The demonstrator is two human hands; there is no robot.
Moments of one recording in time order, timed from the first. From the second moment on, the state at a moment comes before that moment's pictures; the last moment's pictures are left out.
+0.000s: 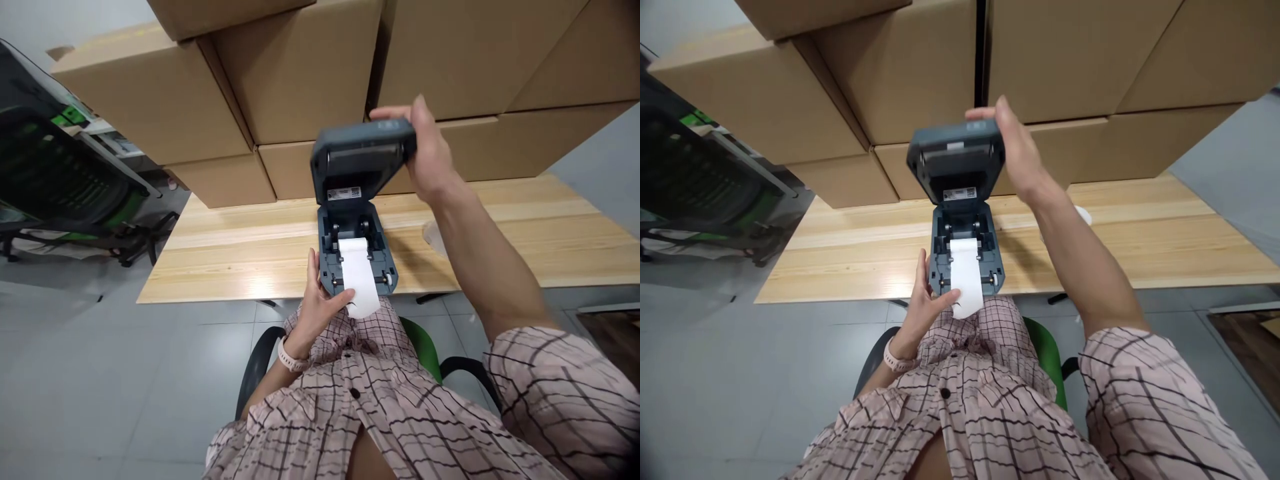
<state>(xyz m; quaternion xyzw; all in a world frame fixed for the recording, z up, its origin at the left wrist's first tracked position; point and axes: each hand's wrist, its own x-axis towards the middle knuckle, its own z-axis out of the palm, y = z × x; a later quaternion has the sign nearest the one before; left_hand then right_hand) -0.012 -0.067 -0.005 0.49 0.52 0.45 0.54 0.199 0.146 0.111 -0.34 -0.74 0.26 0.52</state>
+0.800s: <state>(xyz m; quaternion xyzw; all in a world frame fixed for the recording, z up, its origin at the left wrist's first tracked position) -0.010 -0.061 -0.007 0.46 0.50 0.58 0.45 0.194 -0.012 -0.024 -0.35 -0.74 0.15 0.55</state>
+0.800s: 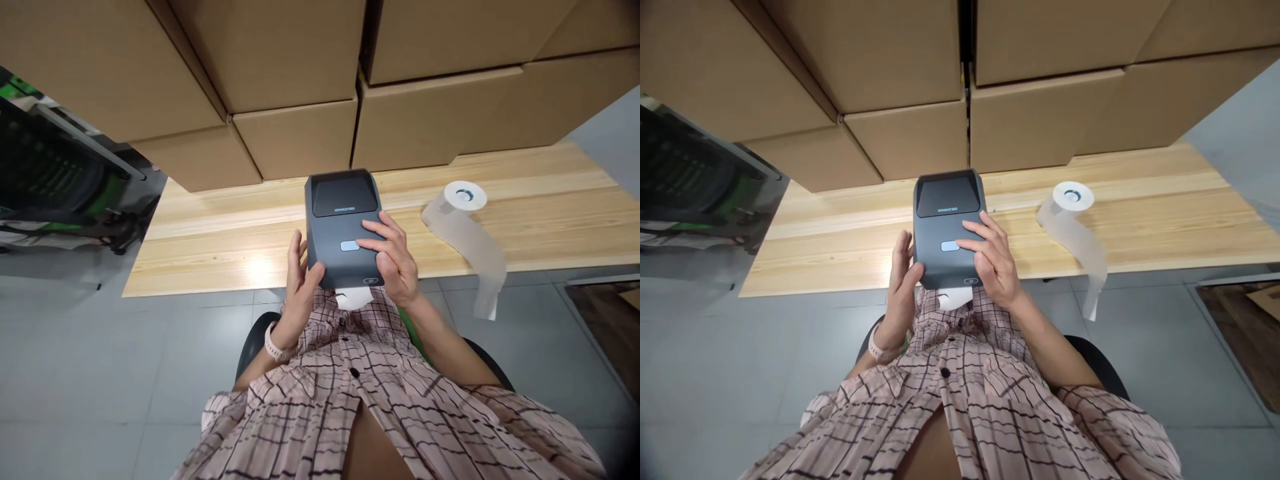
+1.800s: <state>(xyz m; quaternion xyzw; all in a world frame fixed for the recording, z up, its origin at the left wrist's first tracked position) -0.057 -0.075 0.000 0.59 0.42 0.22 0.66 0.197 -0.010 0.022 -0.38 -0.83 0.08 0.39</state>
